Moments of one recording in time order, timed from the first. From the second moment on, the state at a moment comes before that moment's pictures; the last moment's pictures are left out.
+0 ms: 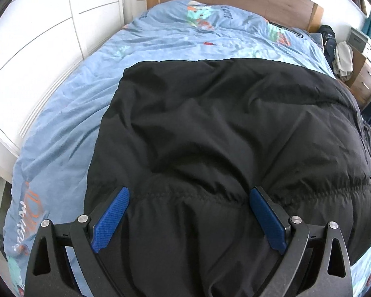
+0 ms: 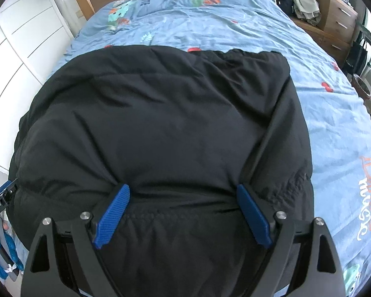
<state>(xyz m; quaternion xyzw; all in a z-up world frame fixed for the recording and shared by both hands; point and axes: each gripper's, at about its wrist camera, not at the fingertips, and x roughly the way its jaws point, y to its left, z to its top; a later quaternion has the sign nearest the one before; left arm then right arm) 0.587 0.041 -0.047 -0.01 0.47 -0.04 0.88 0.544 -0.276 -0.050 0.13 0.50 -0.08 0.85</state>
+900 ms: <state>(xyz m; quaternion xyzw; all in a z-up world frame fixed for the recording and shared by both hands) 0.562 0.043 -0.050 0.04 0.45 -0.02 0.89 0.495 -0.306 -0.052 0.12 0.48 -0.07 0.86</state>
